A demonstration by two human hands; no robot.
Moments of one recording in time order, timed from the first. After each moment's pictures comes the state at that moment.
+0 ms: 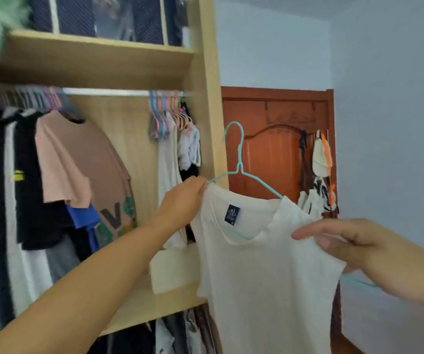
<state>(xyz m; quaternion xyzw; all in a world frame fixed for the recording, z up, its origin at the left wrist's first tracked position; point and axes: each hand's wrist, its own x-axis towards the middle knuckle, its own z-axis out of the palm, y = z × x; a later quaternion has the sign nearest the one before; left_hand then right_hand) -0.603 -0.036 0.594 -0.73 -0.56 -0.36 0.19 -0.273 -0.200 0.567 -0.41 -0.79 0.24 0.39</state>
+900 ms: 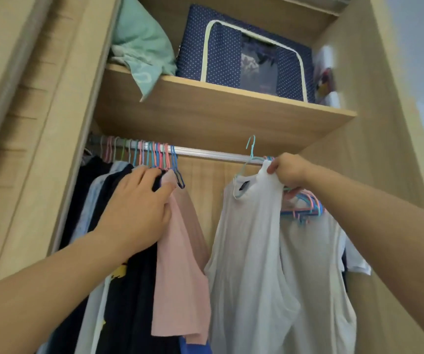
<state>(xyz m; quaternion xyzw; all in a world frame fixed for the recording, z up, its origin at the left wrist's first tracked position) -1.090 0.007 0.754 -0.53 -0.56 -0.29 0.56 -0.799 0.115 0.867 -0.49 -0.77 -0.04 0.40</state>
